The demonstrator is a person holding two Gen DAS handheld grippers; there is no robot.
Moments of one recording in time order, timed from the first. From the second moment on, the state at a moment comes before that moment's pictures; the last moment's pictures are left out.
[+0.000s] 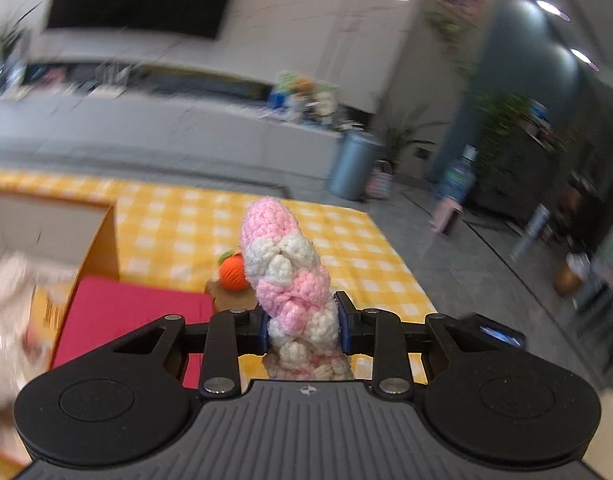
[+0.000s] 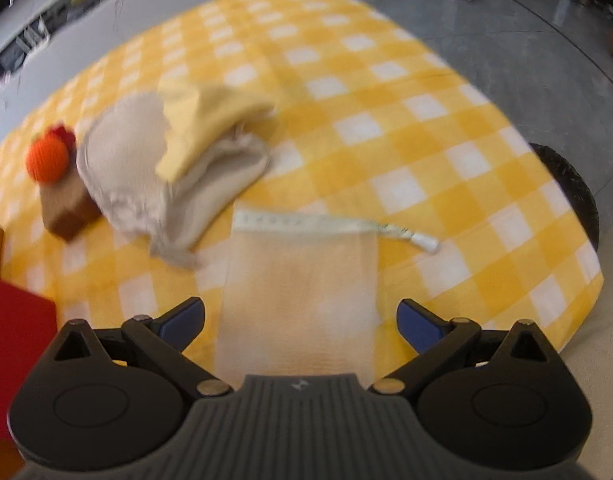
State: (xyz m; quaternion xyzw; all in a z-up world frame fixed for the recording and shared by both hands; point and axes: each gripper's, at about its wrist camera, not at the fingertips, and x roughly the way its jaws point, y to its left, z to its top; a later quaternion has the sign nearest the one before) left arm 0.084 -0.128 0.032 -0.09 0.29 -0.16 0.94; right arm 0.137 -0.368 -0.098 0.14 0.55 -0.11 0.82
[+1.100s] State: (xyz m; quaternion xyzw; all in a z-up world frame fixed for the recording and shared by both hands) left arm 0.069 -0.104 0.036 0.01 0.36 -0.30 0.88; right arm 0.127 -0.337 -0.085 0.07 0.53 -0.03 0.84
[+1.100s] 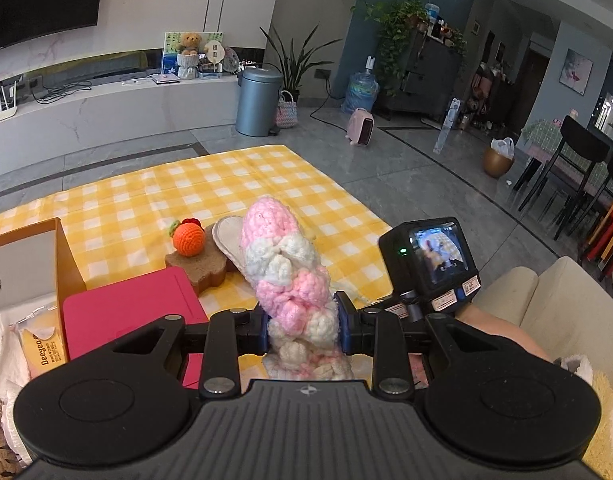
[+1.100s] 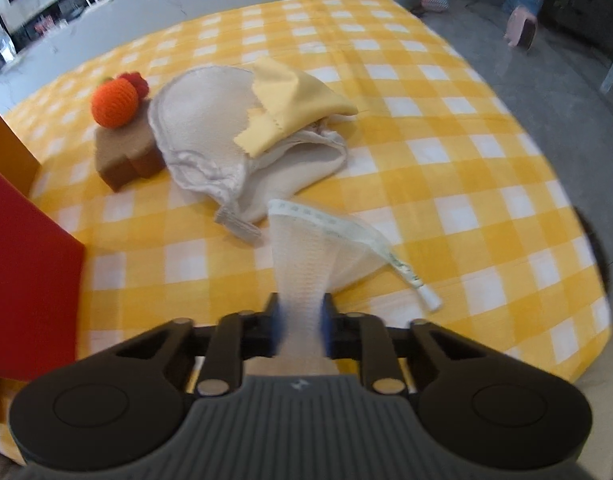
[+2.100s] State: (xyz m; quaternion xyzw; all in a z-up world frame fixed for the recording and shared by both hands) left arm 0.052 0.063 0.070 -0.12 0.27 -0.17 0.94; right arm 0.073 -0.289 0.035 0.11 0.37 0.14 0.91
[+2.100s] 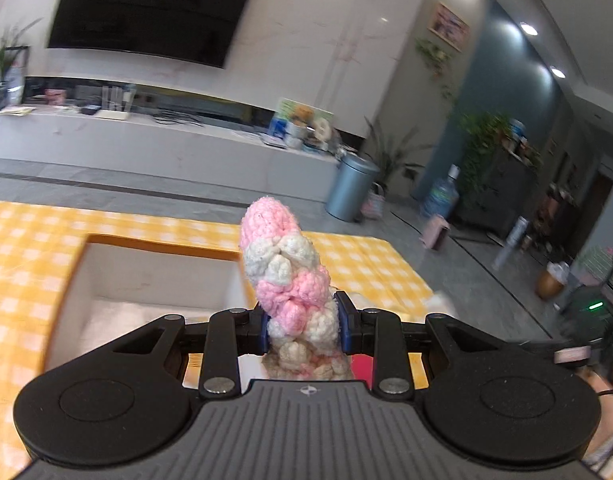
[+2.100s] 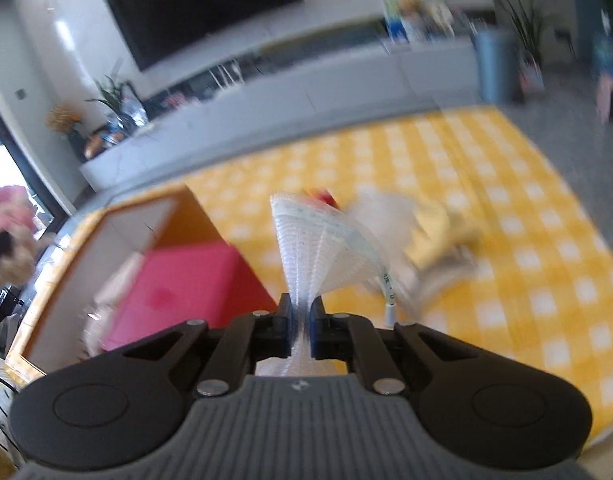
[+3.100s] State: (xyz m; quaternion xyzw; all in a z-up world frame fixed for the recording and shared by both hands) left arm 0.081 0.184 0.013 -0.25 0.25 -0.07 0.93; right arm 0.195 0.035 -0.003 -0.37 0.31 0.28 0.83
